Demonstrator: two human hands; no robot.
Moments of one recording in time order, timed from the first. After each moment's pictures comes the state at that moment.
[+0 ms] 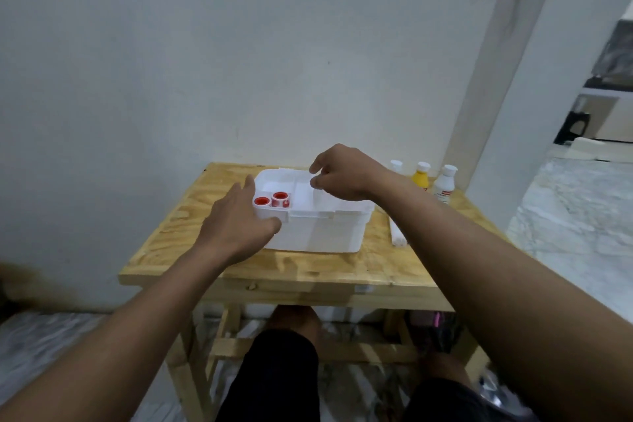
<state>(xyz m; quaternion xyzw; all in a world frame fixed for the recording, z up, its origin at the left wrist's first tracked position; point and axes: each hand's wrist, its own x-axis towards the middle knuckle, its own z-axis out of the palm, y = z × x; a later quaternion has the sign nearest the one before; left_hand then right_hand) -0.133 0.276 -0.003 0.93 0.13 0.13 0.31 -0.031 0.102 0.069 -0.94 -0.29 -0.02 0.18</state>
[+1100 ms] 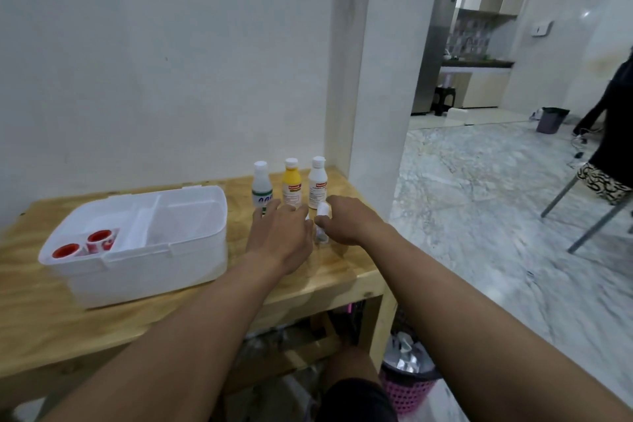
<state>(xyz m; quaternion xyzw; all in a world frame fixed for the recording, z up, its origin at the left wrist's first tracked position) -0.010 0.037 -0.039 0.98 -0.14 0.13 0.08 0.007 -0.109 -0.015 -0.98 -0.03 0.00 0.18</state>
